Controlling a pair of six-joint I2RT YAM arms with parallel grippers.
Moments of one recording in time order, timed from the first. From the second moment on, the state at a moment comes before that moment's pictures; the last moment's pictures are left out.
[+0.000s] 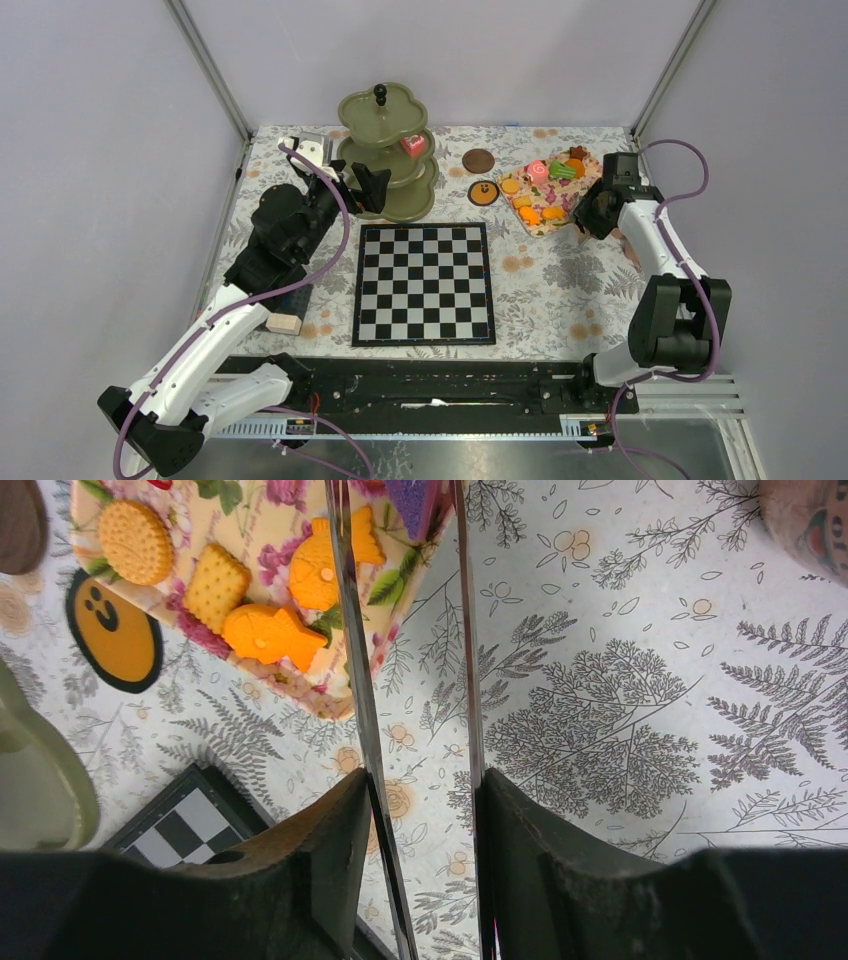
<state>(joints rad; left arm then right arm) -0.59 0.94 1.04 -0.05 -0.17 -0.19 -0.08 1.49 1.15 -0.67 0.05 0.64</state>
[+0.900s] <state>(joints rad) -0.59 0.94 1.04 -0.05 -0.17 -0.19 0.06 1.42 1.15 -0.61 0.20 0.42</state>
